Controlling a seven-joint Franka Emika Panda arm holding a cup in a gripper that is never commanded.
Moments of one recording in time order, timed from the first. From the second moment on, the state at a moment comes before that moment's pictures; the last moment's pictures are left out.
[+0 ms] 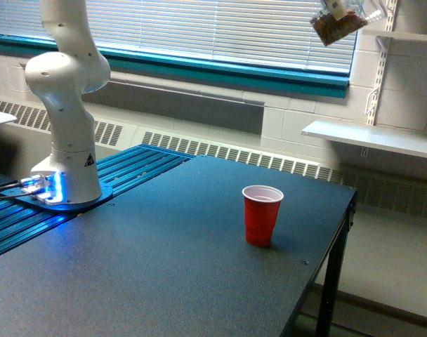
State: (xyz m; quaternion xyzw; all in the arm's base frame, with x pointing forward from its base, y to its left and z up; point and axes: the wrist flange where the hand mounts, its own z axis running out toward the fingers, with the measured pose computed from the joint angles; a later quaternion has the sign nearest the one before) arm 0.580 0.041 0.601 -0.89 0.28 -0.33 0.11
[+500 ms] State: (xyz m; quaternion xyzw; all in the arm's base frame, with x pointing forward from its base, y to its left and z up) arm 0.574 0.039 0.579 -0.90 0.28 -0.32 0.10
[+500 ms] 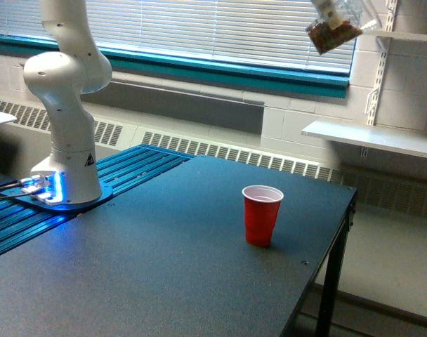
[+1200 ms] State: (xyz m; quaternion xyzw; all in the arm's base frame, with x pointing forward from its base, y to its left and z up) arm 0.539 0.003 0.512 -0.91 0.28 -0.30 0.07
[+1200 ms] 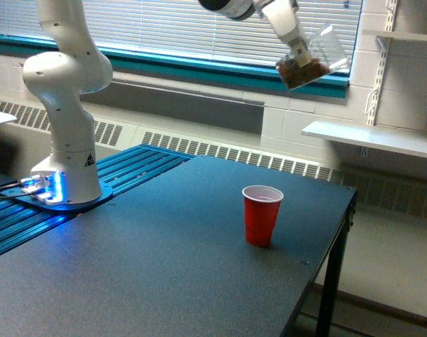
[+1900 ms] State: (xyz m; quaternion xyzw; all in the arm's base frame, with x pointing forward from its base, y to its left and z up) arm 0.482 0.000 0.436 -0.93 0.26 -0.25 0.04
